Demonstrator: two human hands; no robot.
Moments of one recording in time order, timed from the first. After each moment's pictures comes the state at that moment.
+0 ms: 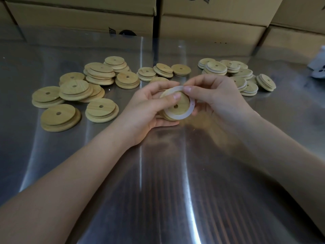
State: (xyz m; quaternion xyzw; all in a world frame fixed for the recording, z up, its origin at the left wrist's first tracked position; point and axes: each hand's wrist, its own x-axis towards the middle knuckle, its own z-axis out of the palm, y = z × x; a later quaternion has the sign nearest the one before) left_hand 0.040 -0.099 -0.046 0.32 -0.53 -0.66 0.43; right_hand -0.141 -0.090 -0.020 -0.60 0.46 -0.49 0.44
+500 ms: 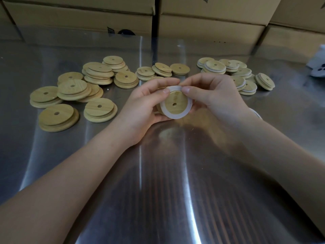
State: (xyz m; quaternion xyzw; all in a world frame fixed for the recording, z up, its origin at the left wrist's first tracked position) left_hand 0.039 -0.100 -0.047 0.30 -0.53 -0.65 0.46; right_hand -0.138 -0.086 -0.018 -0.63 0.47 -0.49 0.37
